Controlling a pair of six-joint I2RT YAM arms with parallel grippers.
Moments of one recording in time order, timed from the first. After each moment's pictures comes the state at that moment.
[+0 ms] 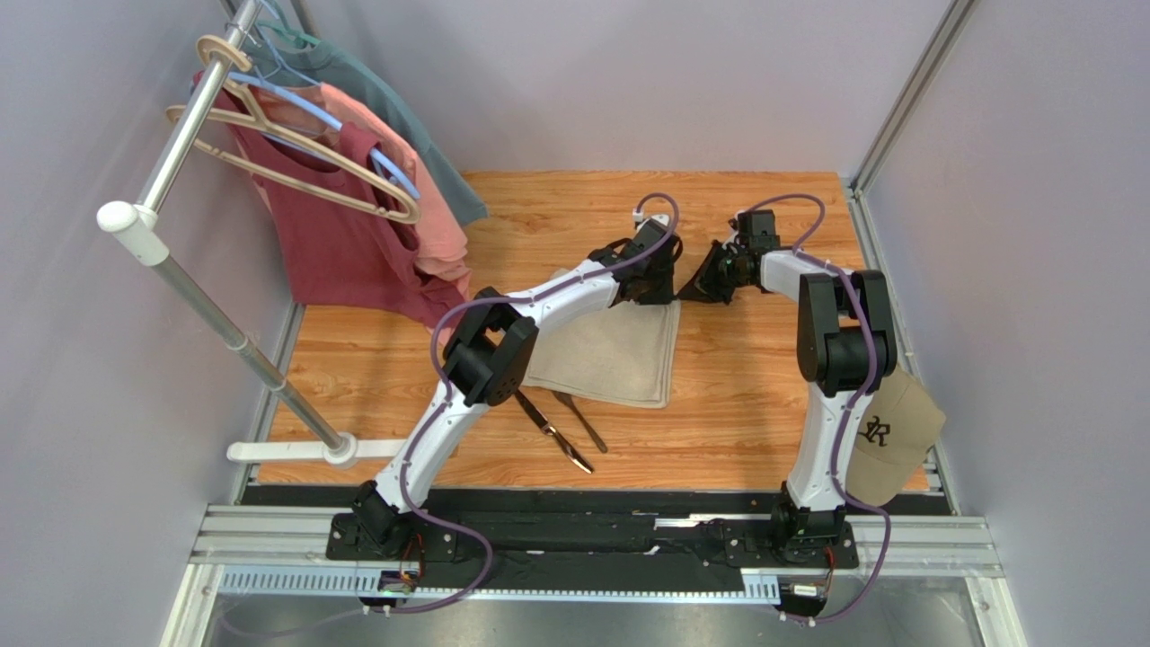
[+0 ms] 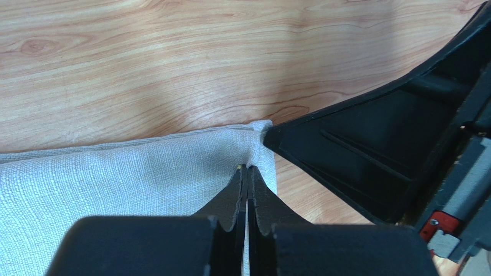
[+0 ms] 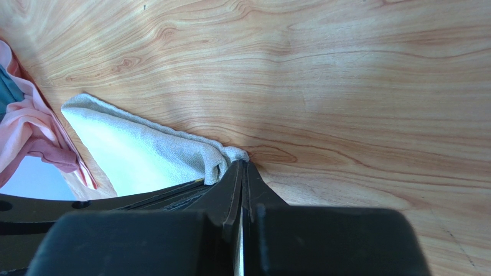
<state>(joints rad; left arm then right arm) -0.80 2.50 2.12 -0.40 -0.05 -0.66 0.06 2.08 1.35 -0.25 -0.45 0.61</state>
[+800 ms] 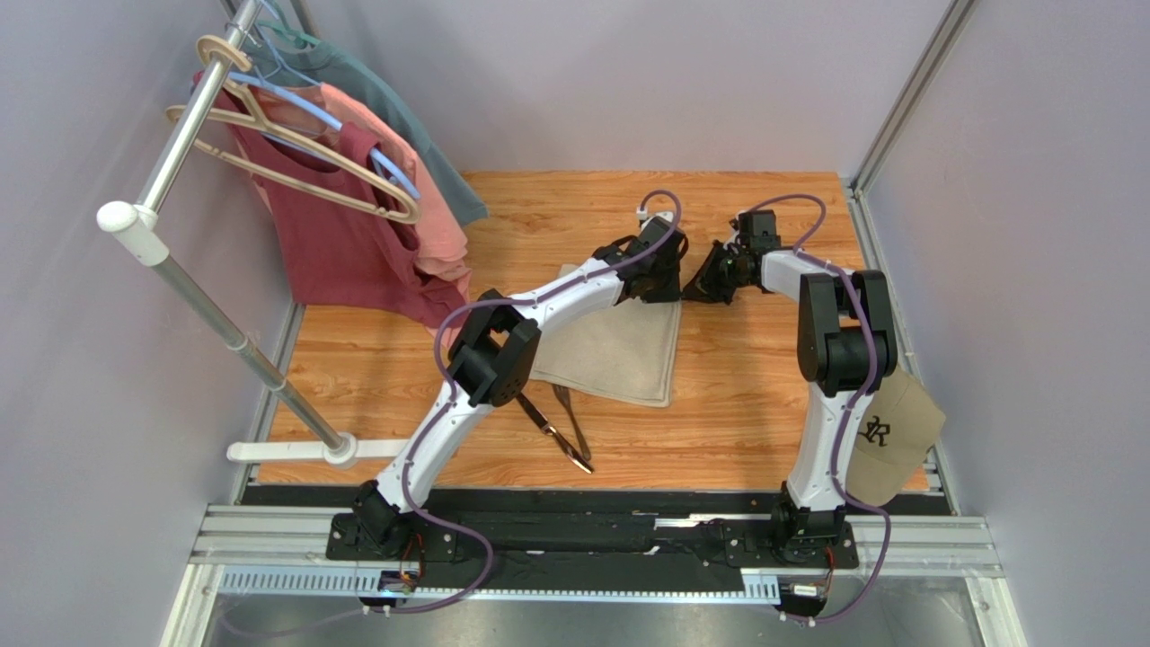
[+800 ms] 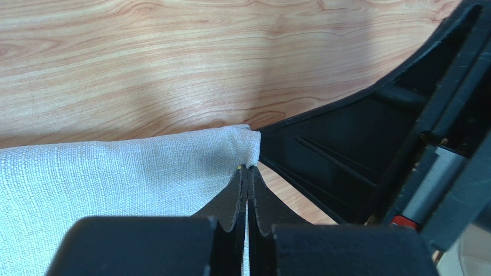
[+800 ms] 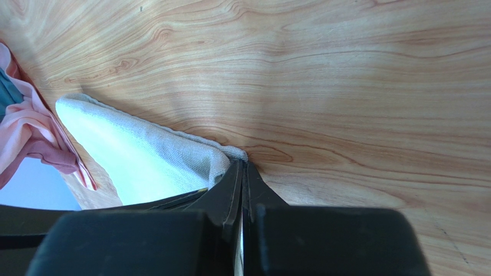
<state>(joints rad) -0.81 2.53 2.20 -0.44 -0.04 -0.70 0.06 2.08 1.35 -0.25 -0.45 0.61</state>
